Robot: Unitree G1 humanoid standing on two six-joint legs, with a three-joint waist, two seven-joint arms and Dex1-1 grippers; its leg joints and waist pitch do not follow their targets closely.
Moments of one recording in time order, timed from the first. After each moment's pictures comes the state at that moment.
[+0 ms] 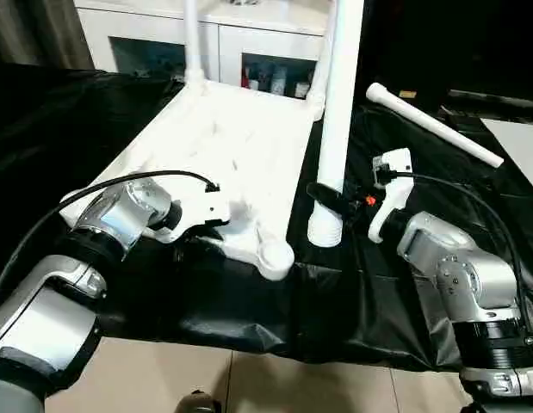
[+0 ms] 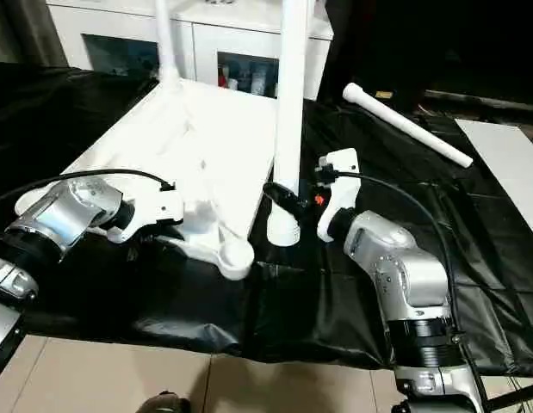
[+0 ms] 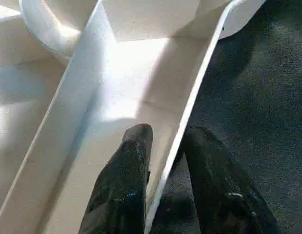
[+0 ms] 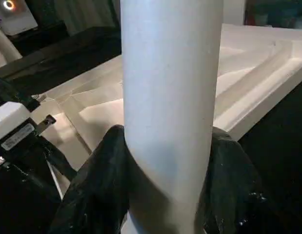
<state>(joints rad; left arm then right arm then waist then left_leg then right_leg) -0.88 0.52 -0.52 0.83 0.14 0.11 -1.30 -0.43 -0.28 -0.03 0.05 0.46 0.62 0.55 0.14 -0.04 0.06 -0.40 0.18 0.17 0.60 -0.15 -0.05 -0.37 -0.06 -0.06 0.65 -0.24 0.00</state>
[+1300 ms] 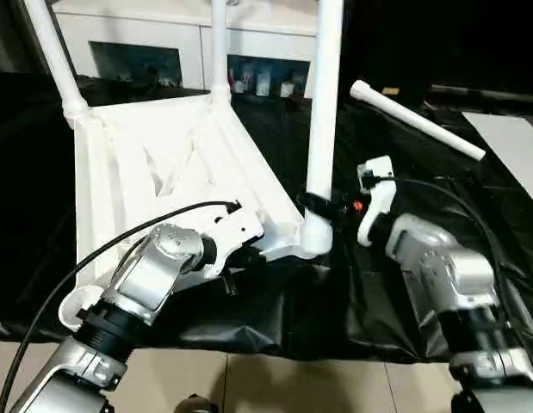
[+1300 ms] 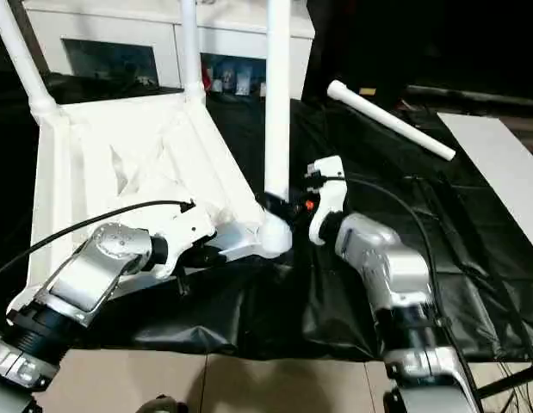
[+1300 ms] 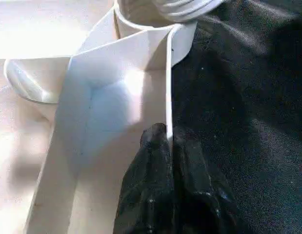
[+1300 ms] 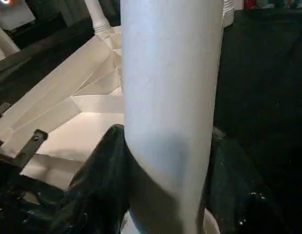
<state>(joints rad) -0.51 0.38 -0.37 0.22 0.09 0.49 -0.92 -0.52 -0.25 0.01 0.29 0.42 0.53 0.63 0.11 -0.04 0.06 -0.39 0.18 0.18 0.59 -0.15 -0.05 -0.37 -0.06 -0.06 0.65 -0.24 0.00</state>
